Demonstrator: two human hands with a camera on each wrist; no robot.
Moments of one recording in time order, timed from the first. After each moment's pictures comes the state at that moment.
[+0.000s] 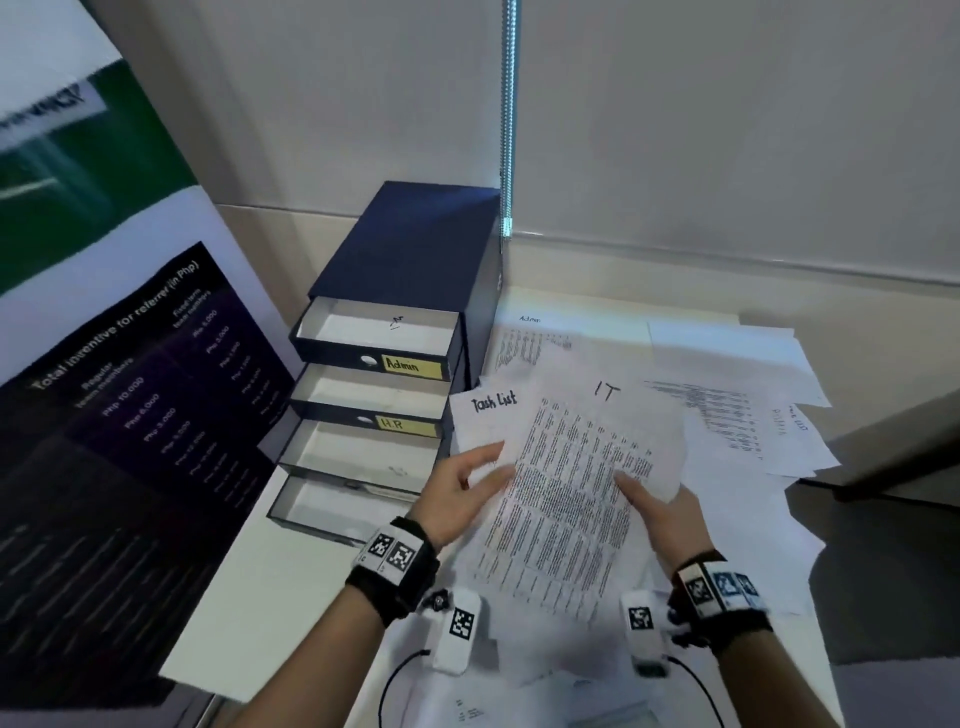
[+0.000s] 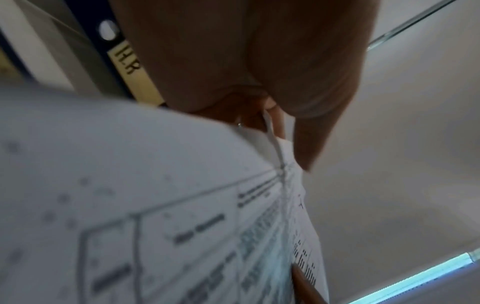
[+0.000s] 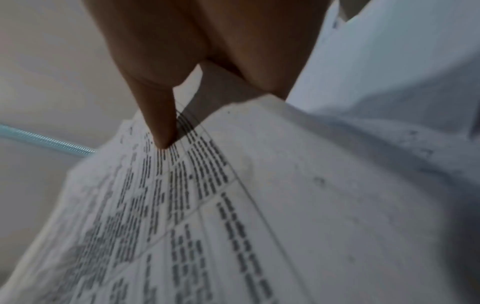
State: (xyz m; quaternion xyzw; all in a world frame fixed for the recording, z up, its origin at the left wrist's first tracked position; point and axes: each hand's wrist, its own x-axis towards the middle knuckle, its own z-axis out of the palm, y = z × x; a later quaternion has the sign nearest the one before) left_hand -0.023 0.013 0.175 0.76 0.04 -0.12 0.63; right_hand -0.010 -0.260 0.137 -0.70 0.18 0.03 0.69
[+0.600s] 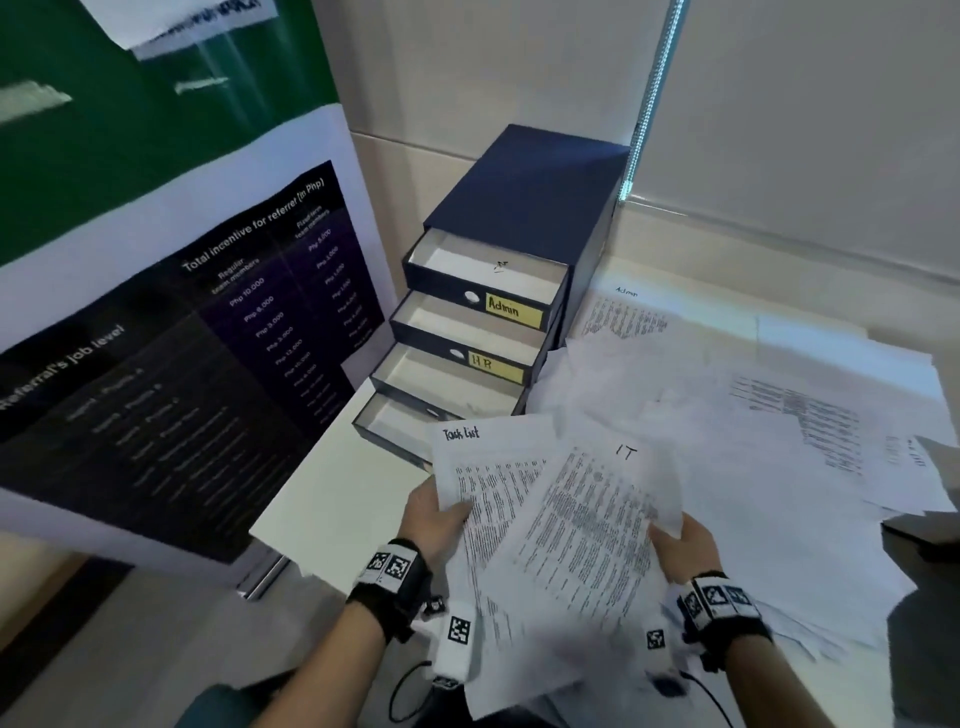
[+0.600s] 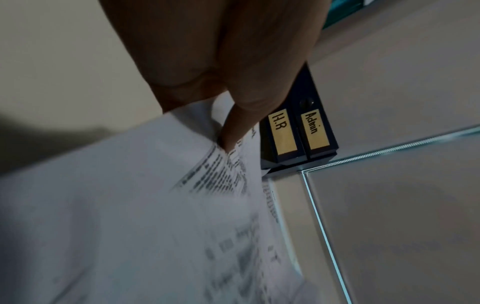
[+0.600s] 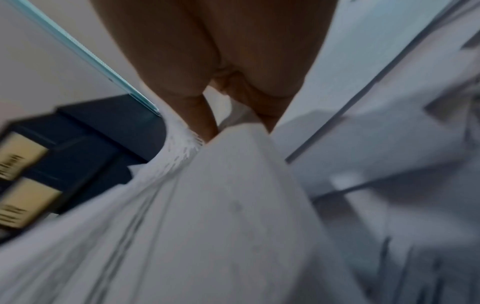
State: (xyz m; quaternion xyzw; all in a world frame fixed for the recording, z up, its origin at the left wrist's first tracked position) left_hand -0.130 0.088 0.083 0.74 0.29 -0.03 0.60; right_hand -0.041 -0.233 0.042 -0.88 0.17 0.18 0.41
